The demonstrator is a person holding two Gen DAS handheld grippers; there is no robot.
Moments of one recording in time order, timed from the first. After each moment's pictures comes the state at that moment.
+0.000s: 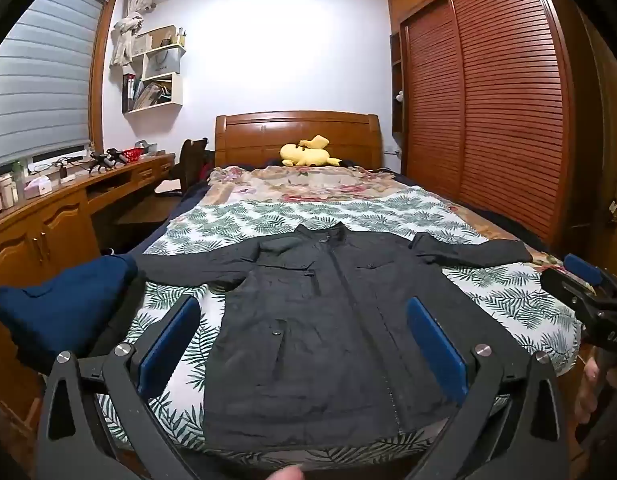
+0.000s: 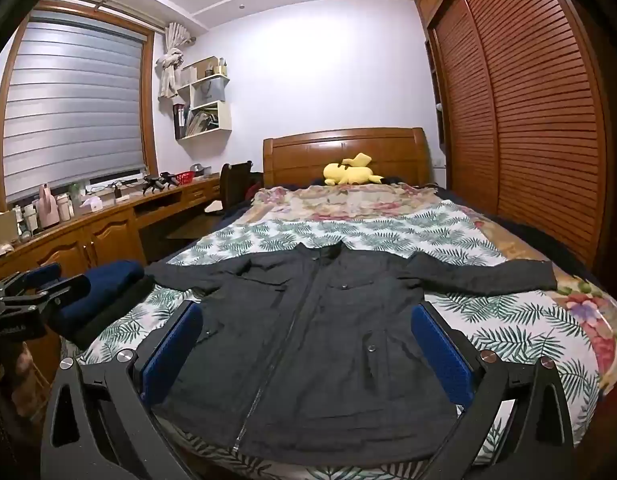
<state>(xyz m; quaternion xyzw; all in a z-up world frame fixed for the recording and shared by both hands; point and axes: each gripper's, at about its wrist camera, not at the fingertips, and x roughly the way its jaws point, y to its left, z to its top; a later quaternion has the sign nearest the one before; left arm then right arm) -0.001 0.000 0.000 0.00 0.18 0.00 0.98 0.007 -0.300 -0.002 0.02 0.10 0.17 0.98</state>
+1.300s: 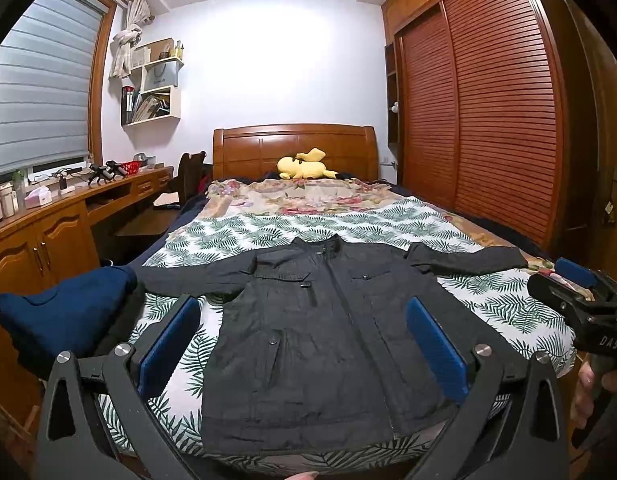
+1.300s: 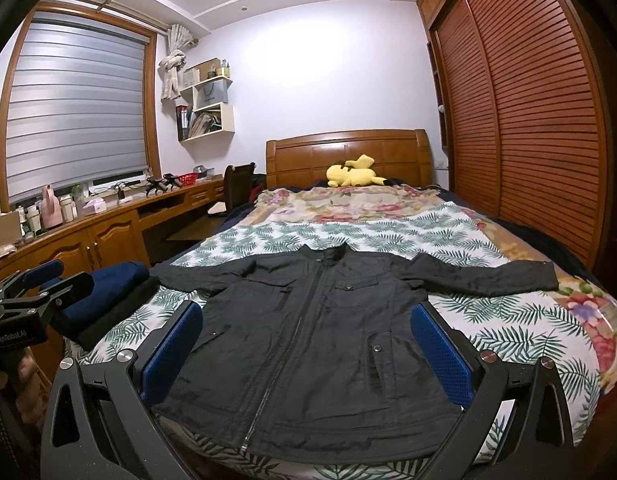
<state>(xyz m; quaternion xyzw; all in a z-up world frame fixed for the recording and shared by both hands) -0.019 -0.006 0.015 0.00 0.16 0.00 0.99 0.004 -0.301 -0.001 0.02 0.10 0.17 0.98</state>
